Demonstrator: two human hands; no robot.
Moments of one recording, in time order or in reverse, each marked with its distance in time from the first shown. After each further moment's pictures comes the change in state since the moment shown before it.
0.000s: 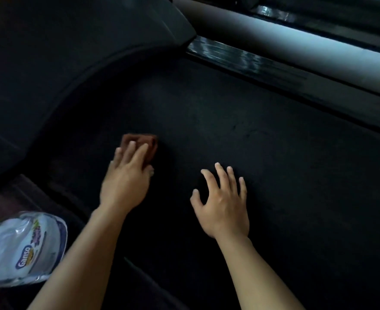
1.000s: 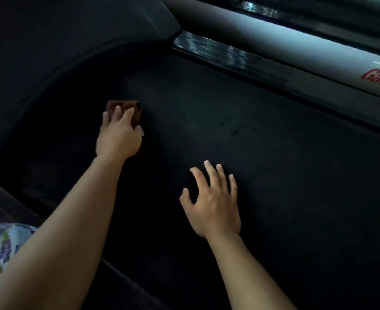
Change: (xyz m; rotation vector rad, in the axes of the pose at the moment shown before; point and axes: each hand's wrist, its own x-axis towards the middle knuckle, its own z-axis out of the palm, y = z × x) left_hand 0.099 0.023 -0.013 -0.035 0.023 -0.034; right_hand 0.001 -0.001 -0.004 0.016 -0.020 0.010
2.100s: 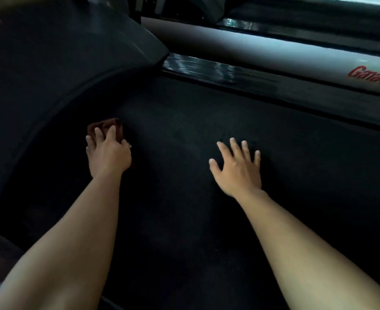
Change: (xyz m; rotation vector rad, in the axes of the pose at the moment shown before) left_hand 0.050 -0.017 0.003 0.027 0.135 -0.107; right_hand 0.112 0.043 -0.031 -0.137 -0.015 0.169
